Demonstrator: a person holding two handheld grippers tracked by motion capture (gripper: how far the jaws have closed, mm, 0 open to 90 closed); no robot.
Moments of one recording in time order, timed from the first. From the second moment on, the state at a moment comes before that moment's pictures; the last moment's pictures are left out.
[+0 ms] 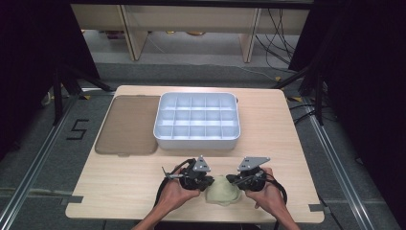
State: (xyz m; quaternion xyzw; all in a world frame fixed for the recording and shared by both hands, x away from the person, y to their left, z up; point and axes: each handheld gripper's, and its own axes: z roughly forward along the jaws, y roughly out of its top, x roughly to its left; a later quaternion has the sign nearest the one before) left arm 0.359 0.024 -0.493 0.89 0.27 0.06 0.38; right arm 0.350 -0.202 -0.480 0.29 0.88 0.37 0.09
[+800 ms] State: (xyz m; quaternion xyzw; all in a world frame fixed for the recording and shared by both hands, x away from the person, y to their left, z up) left arm 0.365 0.028 -0.502 0.89 0.27 0.05 0.37; right arm 0.341 -0.228 -0.478 0.31 0.87 0.38 0.08
